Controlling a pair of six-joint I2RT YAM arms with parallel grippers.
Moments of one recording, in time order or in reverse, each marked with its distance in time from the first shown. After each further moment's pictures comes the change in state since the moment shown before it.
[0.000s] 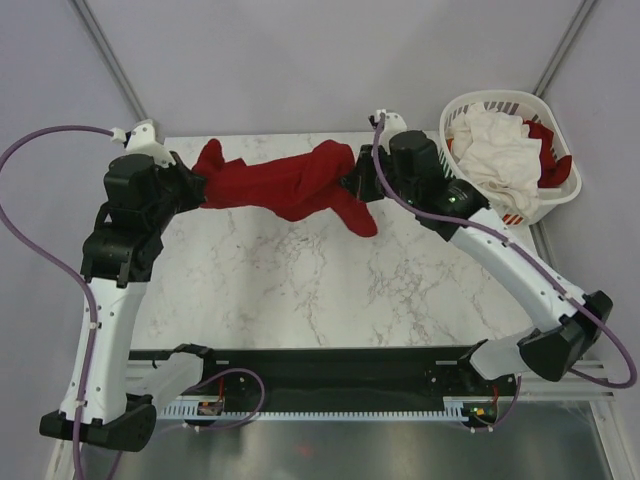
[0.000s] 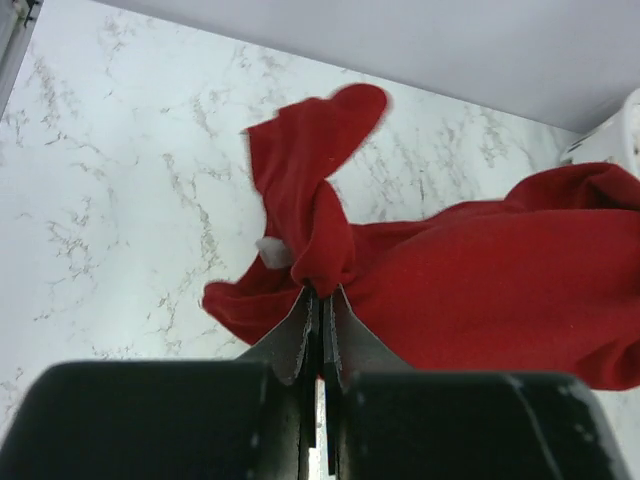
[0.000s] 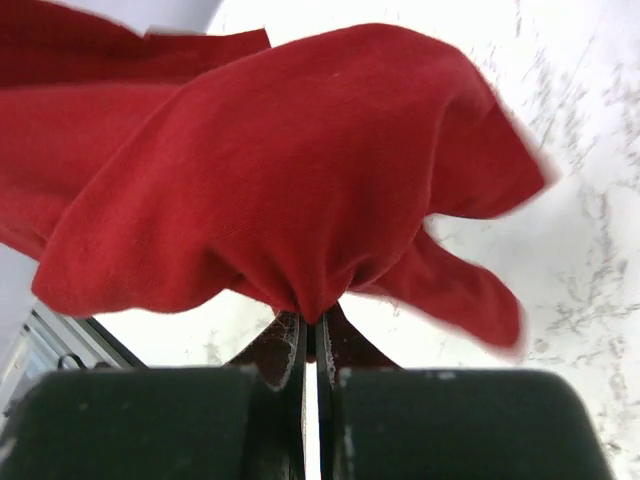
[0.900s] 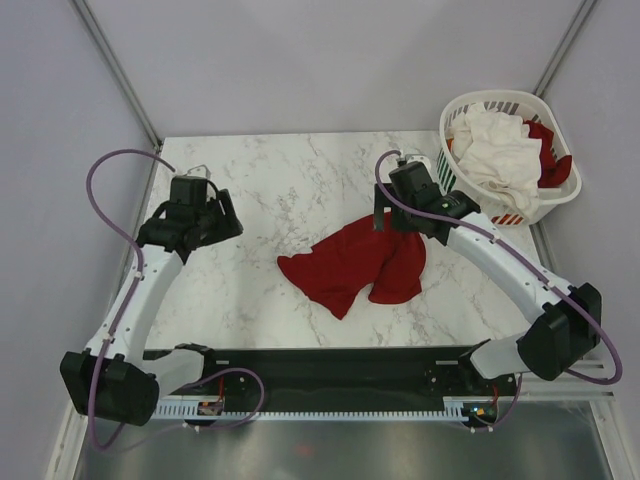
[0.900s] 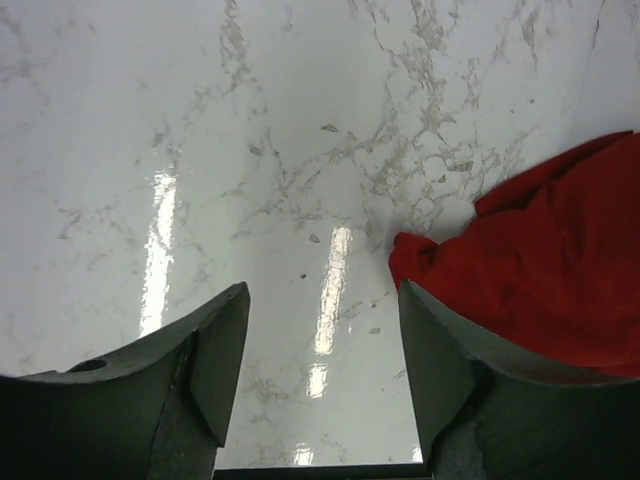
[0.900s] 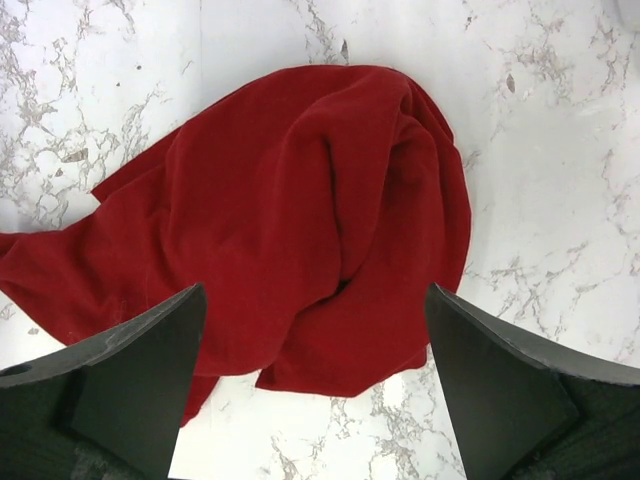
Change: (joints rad) left arm -0.008 0.108 -0.320 -0.013 0.017 -0.036; right arm -0.097 -0.036 -0.215 -0.281 0.332 0.032
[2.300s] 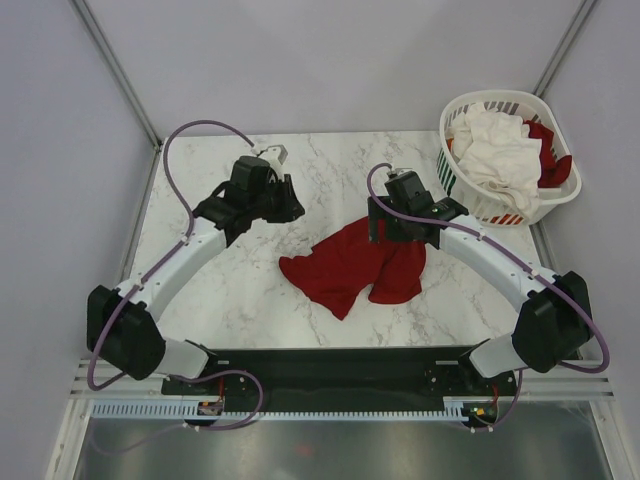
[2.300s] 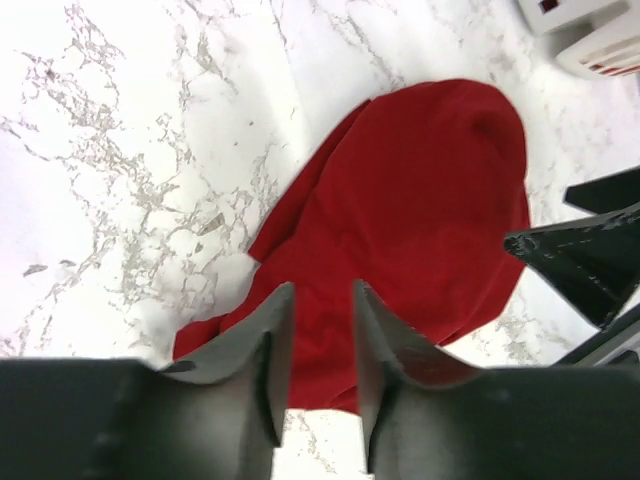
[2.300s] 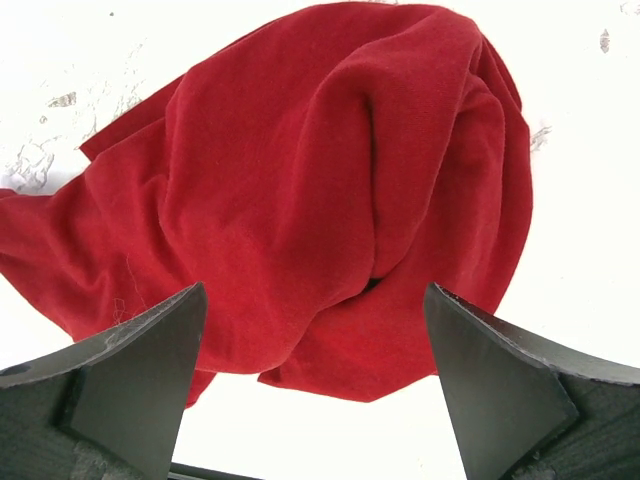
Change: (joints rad) left arm -0.317 0.280 0.072 0.343 0.212 -0.012; right arm -0.015 0.044 -0.113 0.102 -0.121 -0.023
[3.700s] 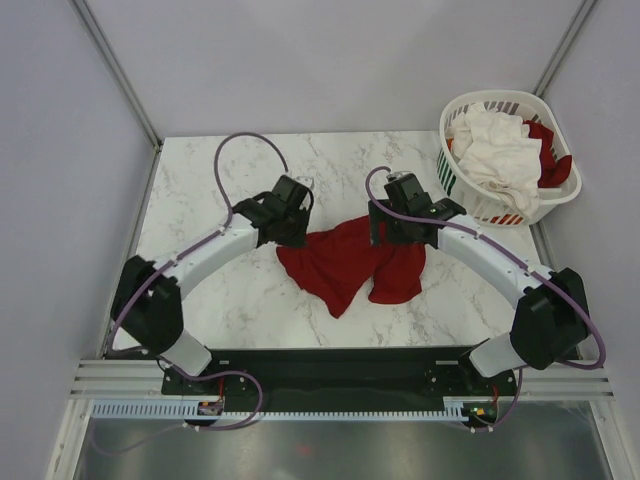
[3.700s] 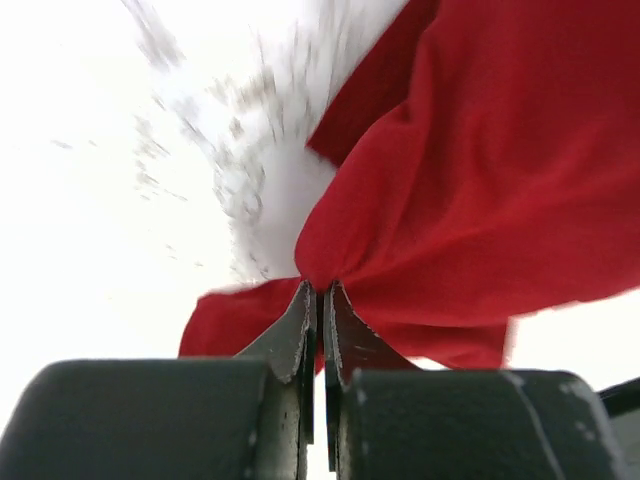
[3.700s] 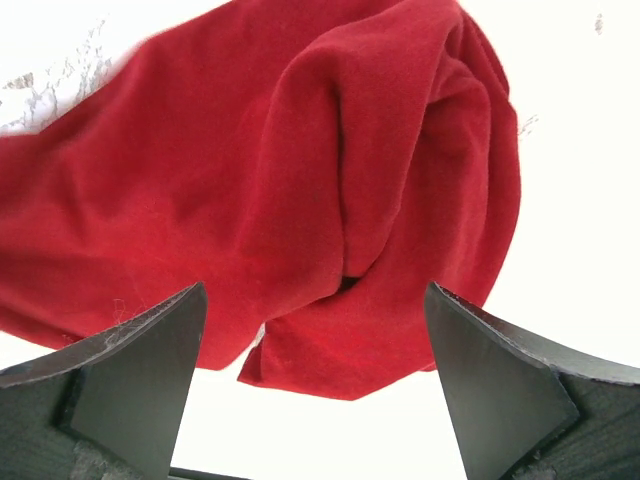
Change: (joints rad) left arm -0.138 0.217 -0.016 -0.154 -0.180 0.052; right arm -0.005 0.016 -0.022 -0.001 0.005 -0.021
